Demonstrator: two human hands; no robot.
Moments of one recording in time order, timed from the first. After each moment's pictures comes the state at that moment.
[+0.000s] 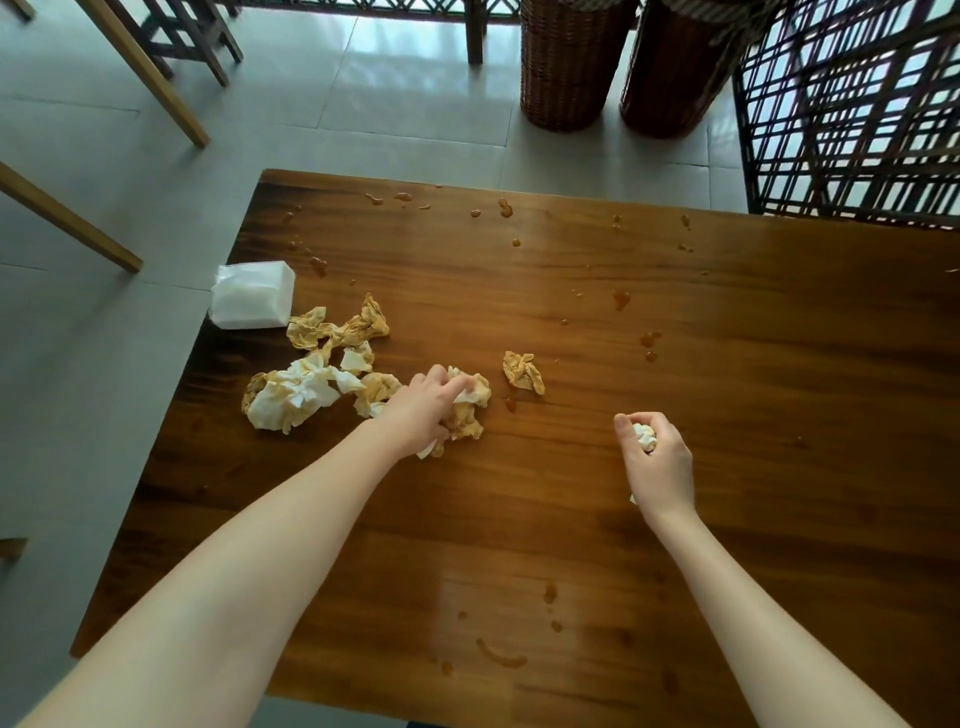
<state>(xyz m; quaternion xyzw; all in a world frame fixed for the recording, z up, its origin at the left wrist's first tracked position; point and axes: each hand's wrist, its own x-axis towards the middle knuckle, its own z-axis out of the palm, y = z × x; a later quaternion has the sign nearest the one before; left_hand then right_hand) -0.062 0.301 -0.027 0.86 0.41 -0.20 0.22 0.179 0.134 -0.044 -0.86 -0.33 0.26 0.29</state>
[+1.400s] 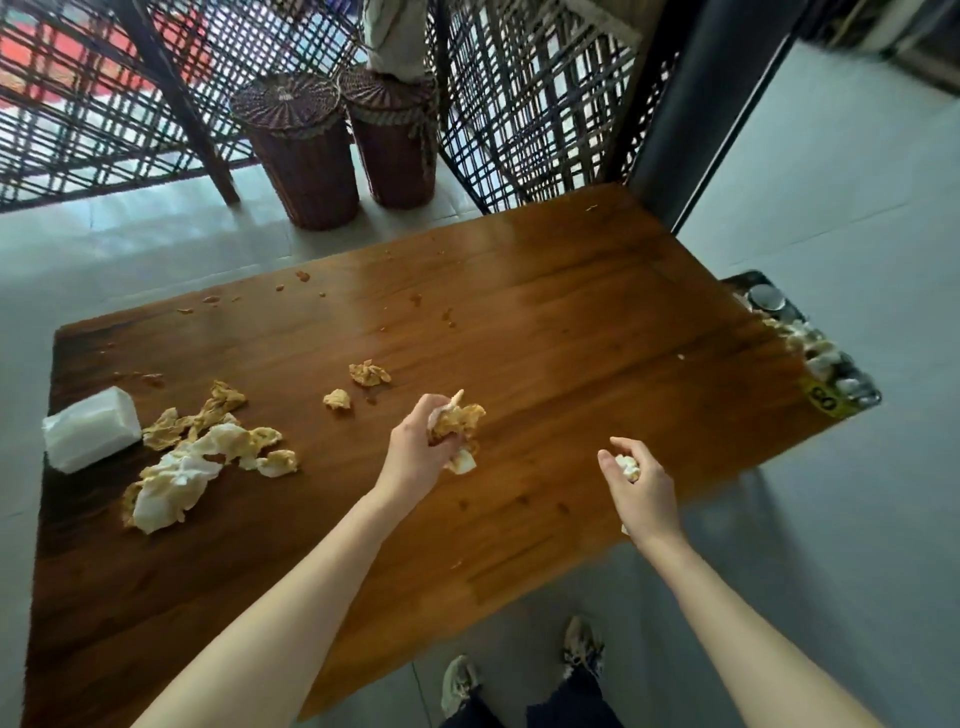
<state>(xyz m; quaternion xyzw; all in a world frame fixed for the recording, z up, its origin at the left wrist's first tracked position) -0.021 0.127 0.051 0.80 0.34 0.11 0.48 0.119 -0.108 0.034 -0.90 -0.13 0.16 0.38</state>
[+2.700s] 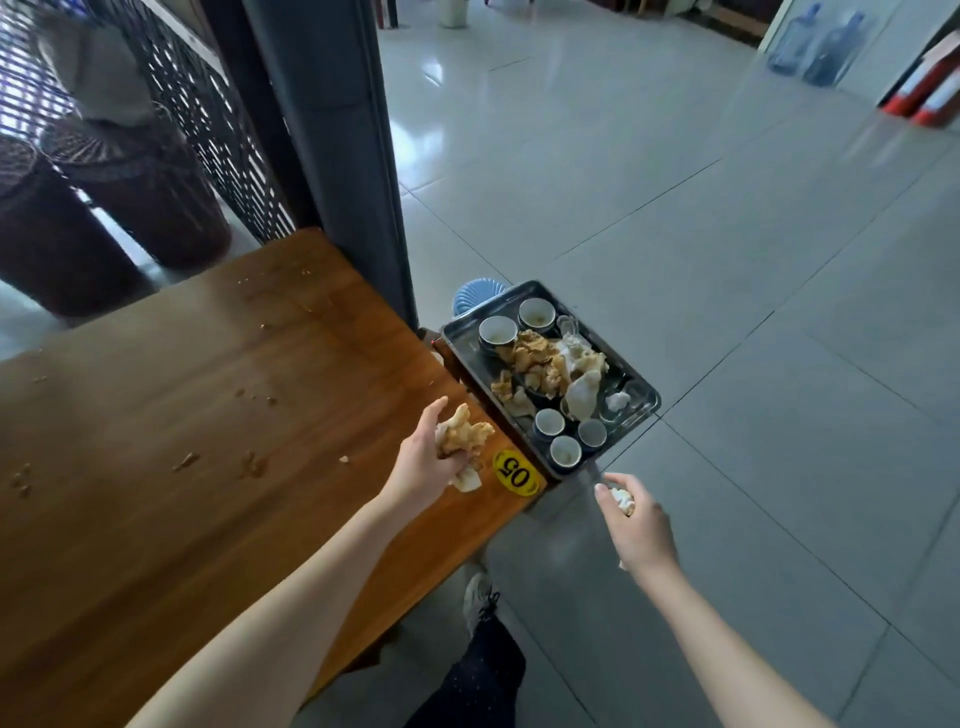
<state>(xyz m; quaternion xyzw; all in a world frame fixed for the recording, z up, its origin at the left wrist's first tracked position) 0.454 -0.184 0.010 0.83 0.20 0.01 0.52 0.504 -0.450 -0.005 -0.90 0.04 0.14 0.41</state>
